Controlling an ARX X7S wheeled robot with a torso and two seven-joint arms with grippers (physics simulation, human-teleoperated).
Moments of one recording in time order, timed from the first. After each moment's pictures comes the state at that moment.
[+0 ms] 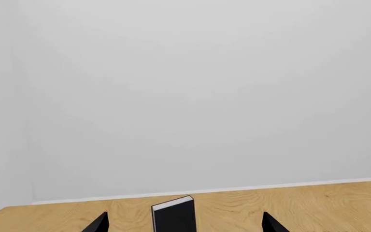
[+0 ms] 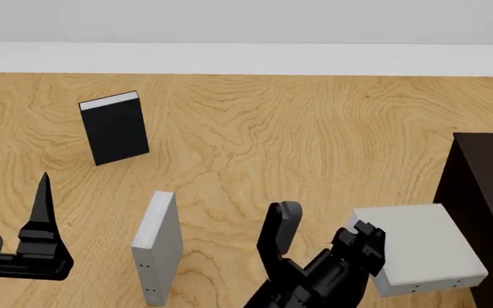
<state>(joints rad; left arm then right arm) -0.23 -0.37 0.14 0.61 -0.32 -0.53 -0.32 1.09 0.00 -1.48 0.98 0.77 1.00 1.03</state>
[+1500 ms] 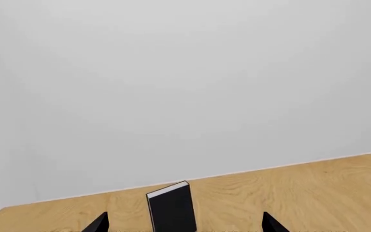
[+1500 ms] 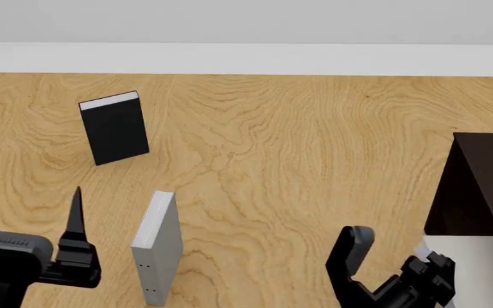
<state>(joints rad) -0.26 -0.36 0.26 0.48 -0.24 -0.47 -0.33 0.96 0.03 -1.12 1.30 0.26 0.77 0.82</state>
